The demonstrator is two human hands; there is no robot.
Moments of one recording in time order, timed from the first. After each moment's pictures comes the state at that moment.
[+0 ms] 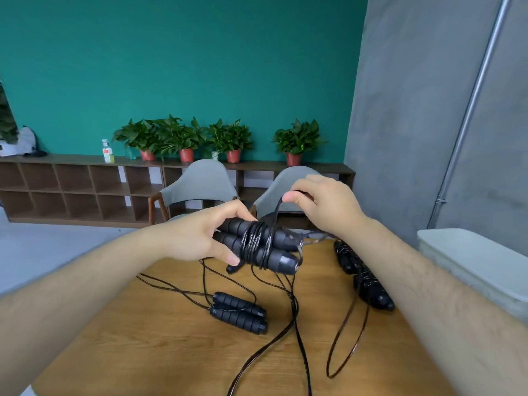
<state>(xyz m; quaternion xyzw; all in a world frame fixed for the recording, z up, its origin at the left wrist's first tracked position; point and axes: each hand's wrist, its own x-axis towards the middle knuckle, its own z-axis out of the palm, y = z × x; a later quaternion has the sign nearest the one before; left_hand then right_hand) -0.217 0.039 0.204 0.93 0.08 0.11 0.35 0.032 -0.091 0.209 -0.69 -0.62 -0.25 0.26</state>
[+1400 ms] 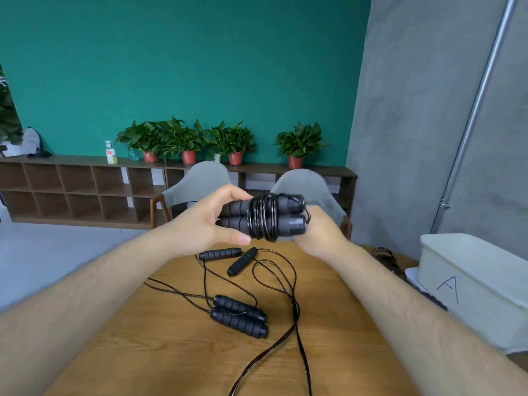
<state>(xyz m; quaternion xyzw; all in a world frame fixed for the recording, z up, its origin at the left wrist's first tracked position) -0.208 0.032 0.206 0.87 0.10 0.24 0.42 0.004 -0.087 0.180 -0.73 -0.61 -0.07 0.30</state>
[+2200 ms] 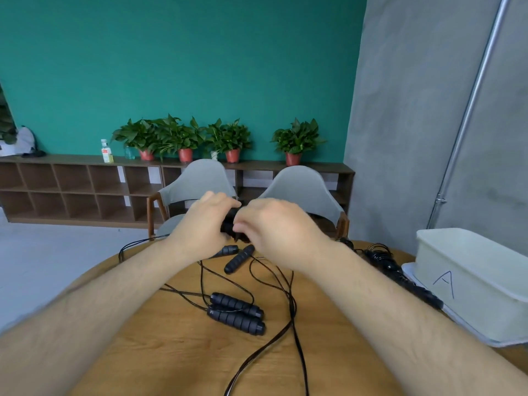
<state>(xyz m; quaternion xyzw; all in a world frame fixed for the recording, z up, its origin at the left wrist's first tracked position) -0.179 0.053 0.174 0.93 0.19 0.32 -0.01 -0.064 -0.104 0.211 -0.64 -0.72 -0.21 0.17</state>
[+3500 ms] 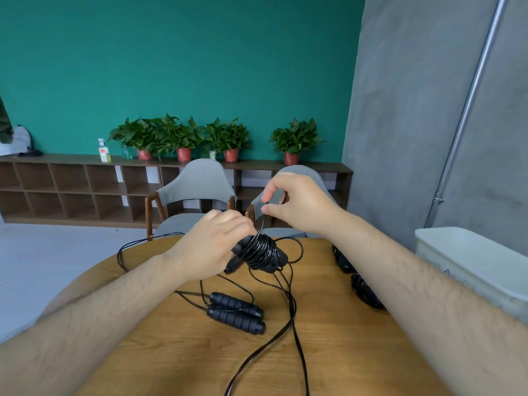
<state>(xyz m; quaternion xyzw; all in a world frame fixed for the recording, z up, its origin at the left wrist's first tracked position) -0.184 0.054 0.149 0.94 0.01 0.28 -0.17 -0.002 -0.083 0.219 -0.67 -0.65 -0.07 0.35</state>
